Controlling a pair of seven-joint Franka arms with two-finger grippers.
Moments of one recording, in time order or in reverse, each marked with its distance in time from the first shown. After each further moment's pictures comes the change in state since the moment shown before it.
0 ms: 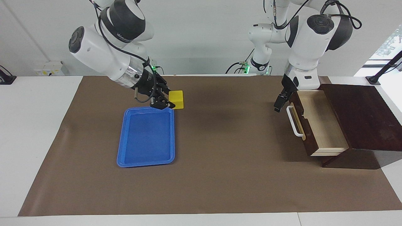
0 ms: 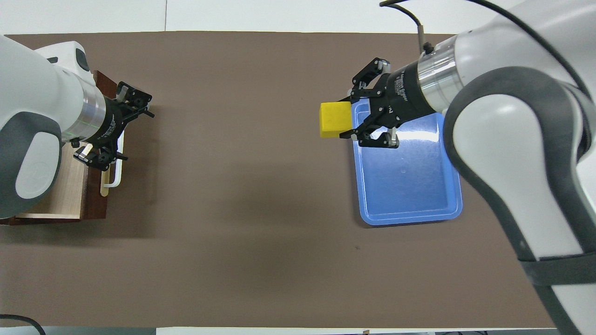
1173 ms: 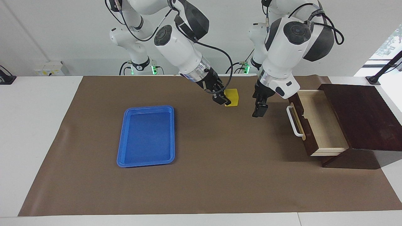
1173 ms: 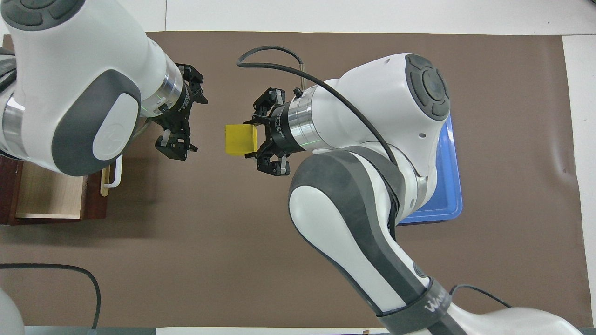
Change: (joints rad) left arm -0.172 0.230 0.000 0.323 -0.020 -0.148 -0.482; right arm 0.249 0.062 0.003 -0.029 0.015 0.292 0.122
